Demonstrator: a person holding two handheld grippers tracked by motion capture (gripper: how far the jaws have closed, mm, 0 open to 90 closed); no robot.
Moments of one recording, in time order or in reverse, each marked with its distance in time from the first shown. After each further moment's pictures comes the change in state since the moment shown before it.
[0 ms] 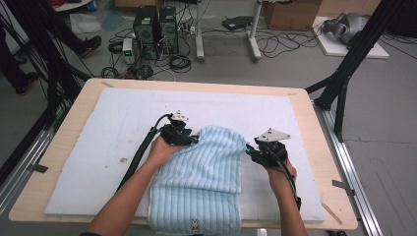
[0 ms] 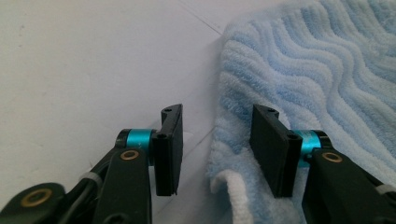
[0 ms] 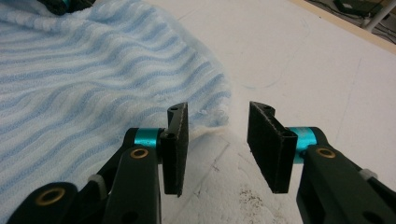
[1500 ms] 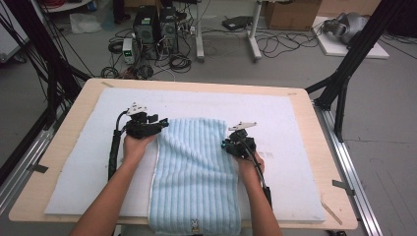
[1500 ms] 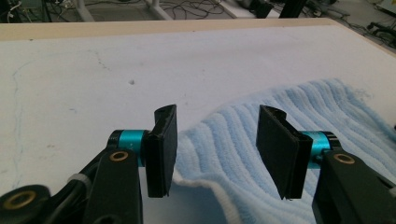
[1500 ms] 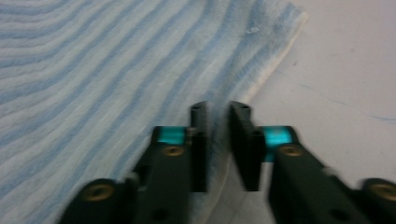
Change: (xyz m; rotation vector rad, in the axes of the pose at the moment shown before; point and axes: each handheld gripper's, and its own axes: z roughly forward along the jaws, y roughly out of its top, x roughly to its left) left arm 0.057 -0.032 -0.077 -0.300 0.207 -0.254; right arm 0.036 0.029 0.082 0.129 0.132 0.141
